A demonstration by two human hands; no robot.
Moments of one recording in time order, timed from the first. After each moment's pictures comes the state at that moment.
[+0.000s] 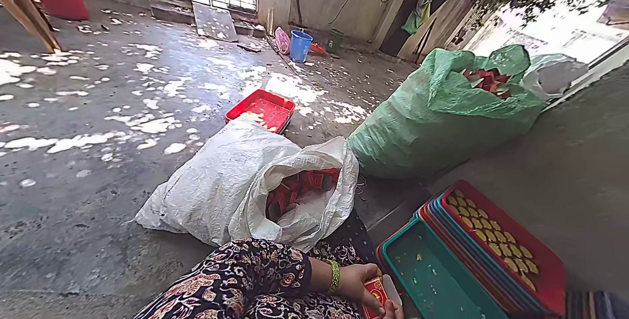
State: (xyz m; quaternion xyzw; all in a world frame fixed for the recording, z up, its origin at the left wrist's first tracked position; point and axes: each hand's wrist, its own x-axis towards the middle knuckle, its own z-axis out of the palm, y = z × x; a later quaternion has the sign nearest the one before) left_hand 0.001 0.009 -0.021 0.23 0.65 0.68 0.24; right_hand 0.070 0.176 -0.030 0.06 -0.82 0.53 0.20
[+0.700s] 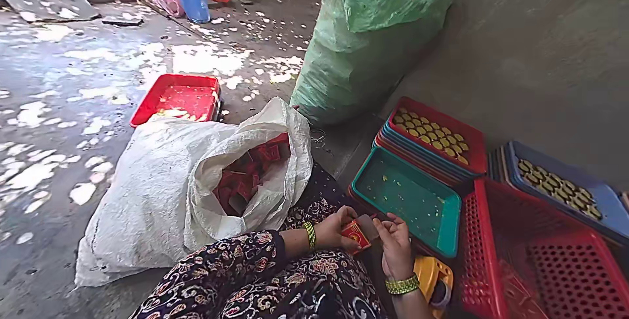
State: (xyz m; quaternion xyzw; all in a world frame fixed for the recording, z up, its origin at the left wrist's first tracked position) left_hand 0.006 0.011 -0.013 0.29 0.67 0.66 0.21; right_hand 0.052 0.203 0.024 -0.09 -0.69 0.70 0.13
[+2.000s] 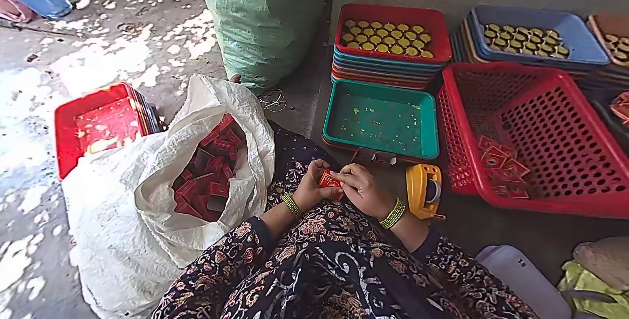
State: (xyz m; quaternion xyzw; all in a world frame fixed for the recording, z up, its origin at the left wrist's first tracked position) left_hand 0.008 0.013 -0.027 0.23 0.63 0.71 0.20; right_hand 0.069 0.209 0.022 0.19 -0.90 0.38 0.10
